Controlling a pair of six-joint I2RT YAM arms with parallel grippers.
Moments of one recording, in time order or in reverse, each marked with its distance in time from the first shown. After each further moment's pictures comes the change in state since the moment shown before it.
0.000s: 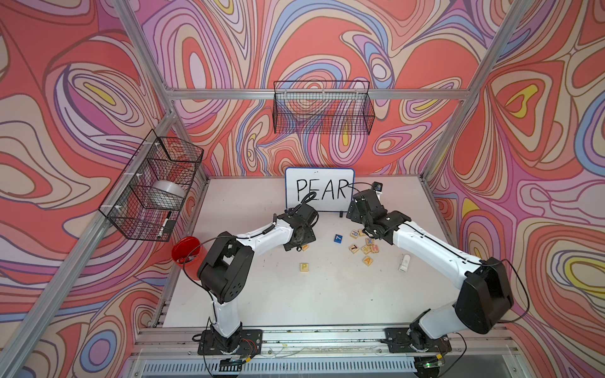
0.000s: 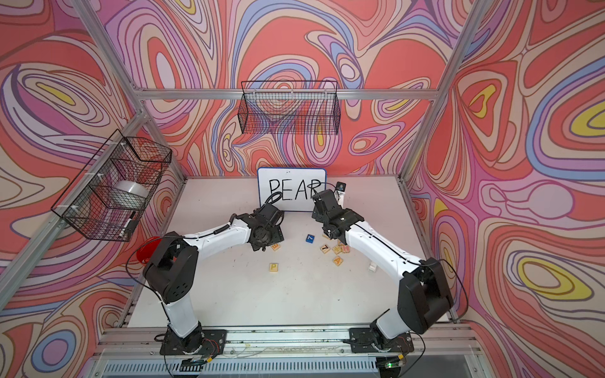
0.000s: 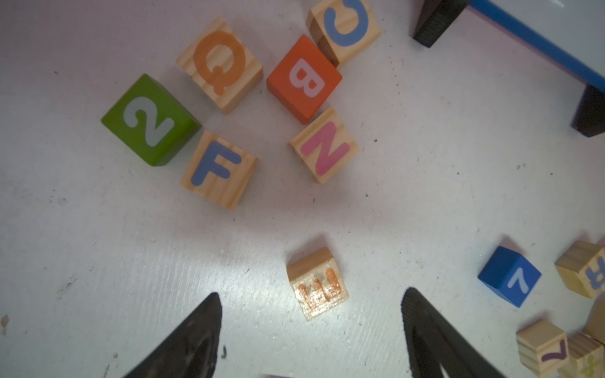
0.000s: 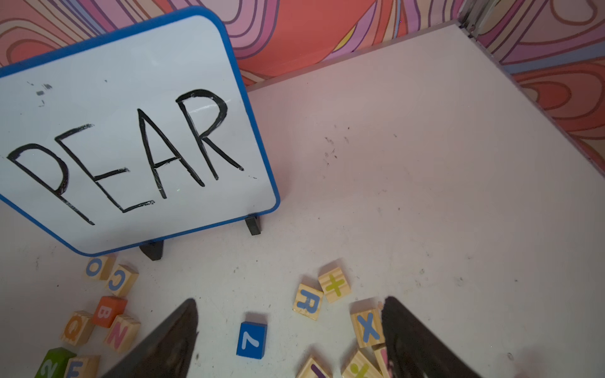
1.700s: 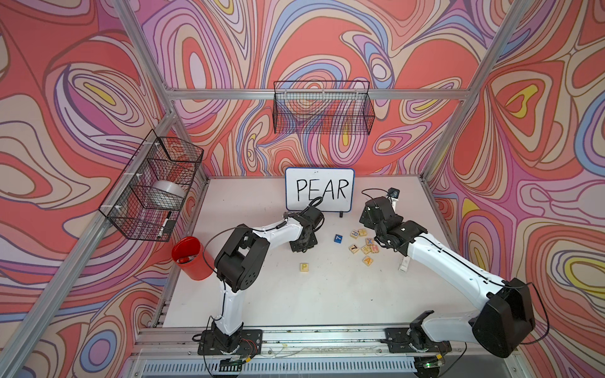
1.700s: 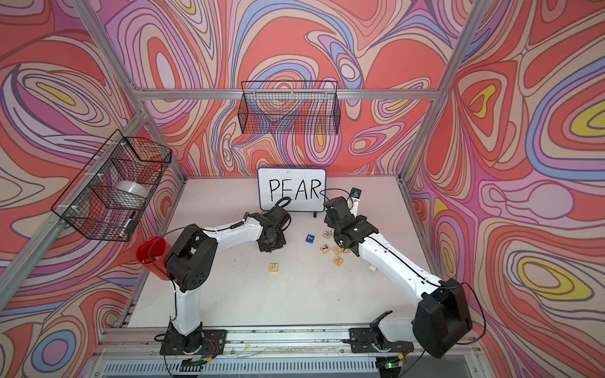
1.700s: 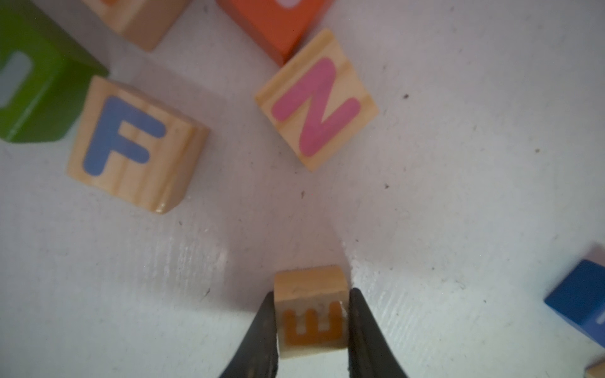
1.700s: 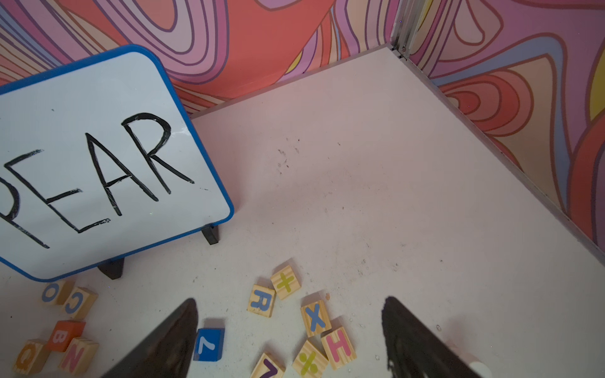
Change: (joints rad) left arm -0.020 0.154 0.094 -0.061 0.055 0.041; right arm -0.025 -0.150 -0.129 -0.031 0.085 0.027
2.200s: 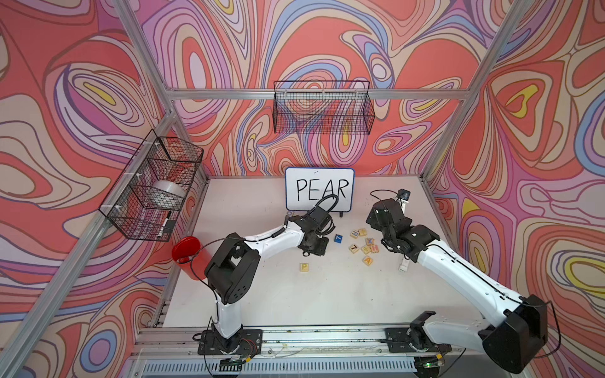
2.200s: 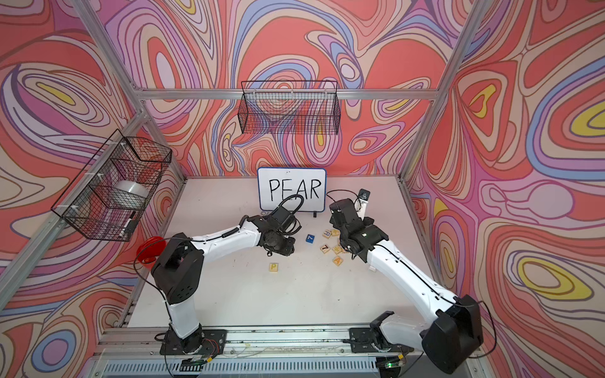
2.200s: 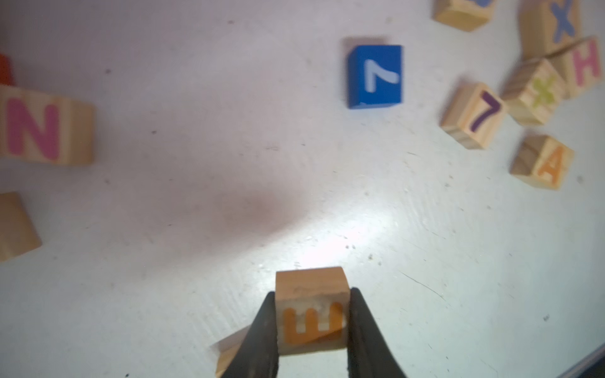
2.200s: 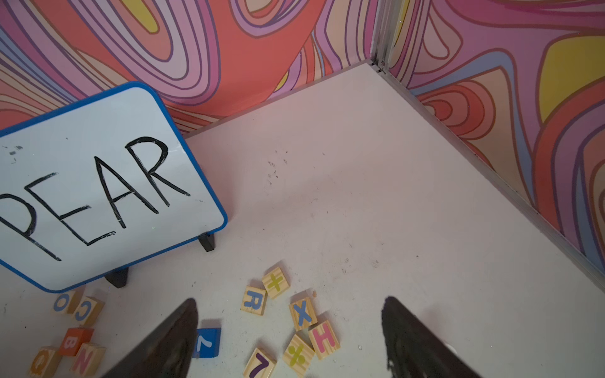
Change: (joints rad) left arm -0.124 -0.135 -0.025 0.018 0.190 0.595; right arm 0.000 -0.127 -0.019 -0.066 0.039 0.027
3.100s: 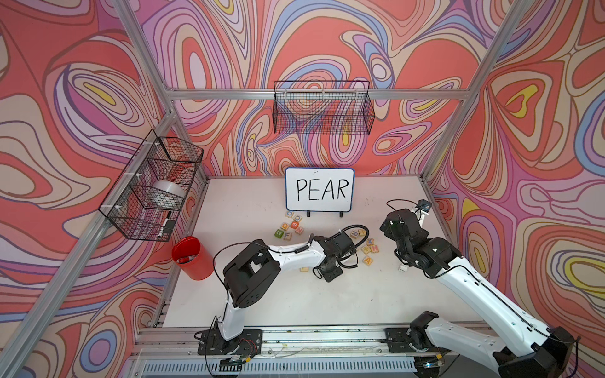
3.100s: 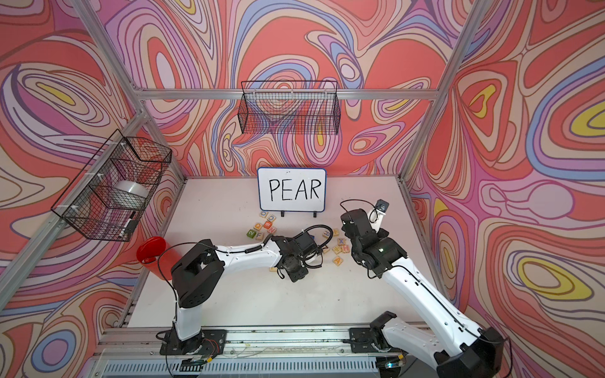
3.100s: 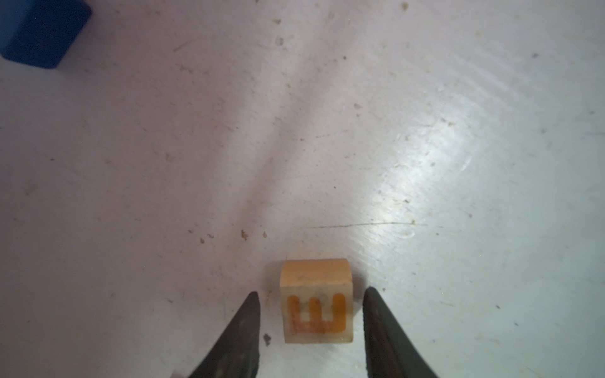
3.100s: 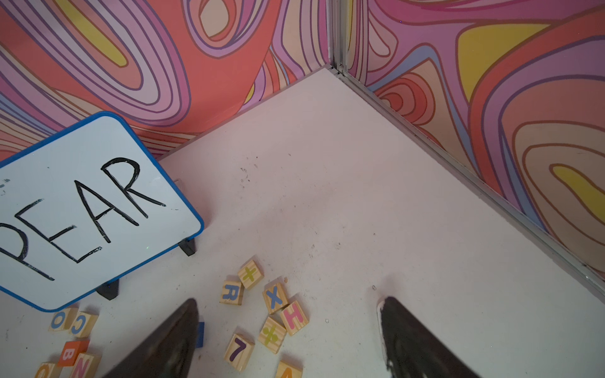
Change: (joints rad) left arm -0.203 0.100 -0.016 -0.010 -0.126 0.394; right arm 0.000 -0.168 -0.058 -0.139 0.058 0.114
